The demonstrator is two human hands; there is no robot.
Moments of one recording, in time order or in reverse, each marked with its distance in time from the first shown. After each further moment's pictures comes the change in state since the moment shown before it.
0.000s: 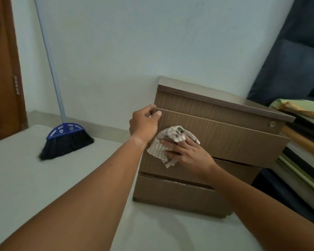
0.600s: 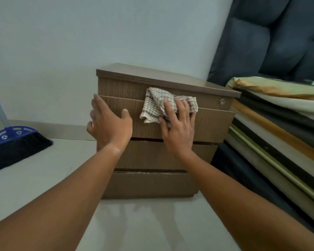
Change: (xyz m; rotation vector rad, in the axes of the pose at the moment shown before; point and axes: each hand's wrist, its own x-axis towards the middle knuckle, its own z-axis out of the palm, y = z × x) left_hand -0.032 -0.007 0.075 0.519 0.287 0.141; right_hand -0.043 0.033 -0.007 0.271 0.285 1.033
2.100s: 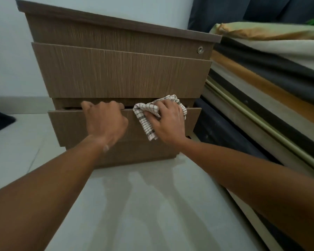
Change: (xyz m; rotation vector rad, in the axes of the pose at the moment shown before) left_hand -0.071 -0.018 0.051 0.534 -0.331 0.538; right_hand -0.086 0.063 -0.003 0.113 -0.257 0.159
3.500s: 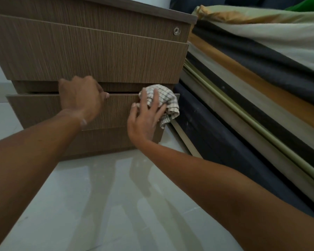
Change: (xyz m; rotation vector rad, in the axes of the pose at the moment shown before) left_hand 0.019 0.015 0.002 -0.014 0.010 0.053; right_hand -0.040 -0.018 0.032 0.235 0.116 0.413
